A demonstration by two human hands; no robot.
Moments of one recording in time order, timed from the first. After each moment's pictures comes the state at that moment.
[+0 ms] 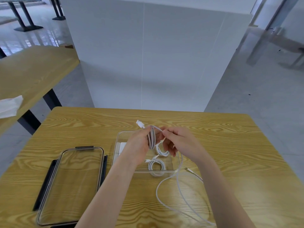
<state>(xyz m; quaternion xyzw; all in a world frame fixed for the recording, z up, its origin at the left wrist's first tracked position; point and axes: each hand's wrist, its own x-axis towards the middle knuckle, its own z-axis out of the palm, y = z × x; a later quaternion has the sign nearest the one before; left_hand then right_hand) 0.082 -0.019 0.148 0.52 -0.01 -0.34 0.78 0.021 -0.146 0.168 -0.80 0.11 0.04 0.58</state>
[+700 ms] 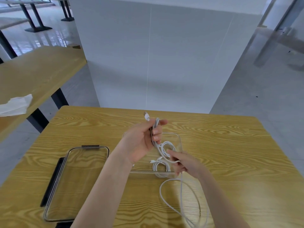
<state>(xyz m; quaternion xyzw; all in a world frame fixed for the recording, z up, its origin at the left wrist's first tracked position) 0.082 0.005 0.182 0.43 -0.09 -0.40 0.81 0.023 -0.170 0.075 -0.73 0.18 0.21 0.63</state>
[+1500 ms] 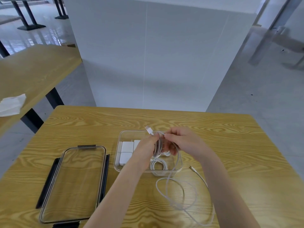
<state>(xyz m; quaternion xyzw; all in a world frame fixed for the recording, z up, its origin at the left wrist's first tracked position) 0.077 -0.027 0.127 0.64 0.00 -0.34 0.69 0.027 -0.149 0.168 -0.80 0.13 0.09 0.58</state>
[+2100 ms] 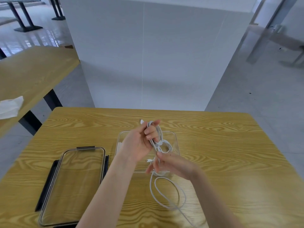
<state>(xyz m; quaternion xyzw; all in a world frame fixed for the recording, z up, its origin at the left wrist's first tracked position) 0.089 -0.011 0.153 0.30 0.03 -0.42 0.86 0.015 -0.143 0.096 -0.67 0.00 0.27 0.69</state>
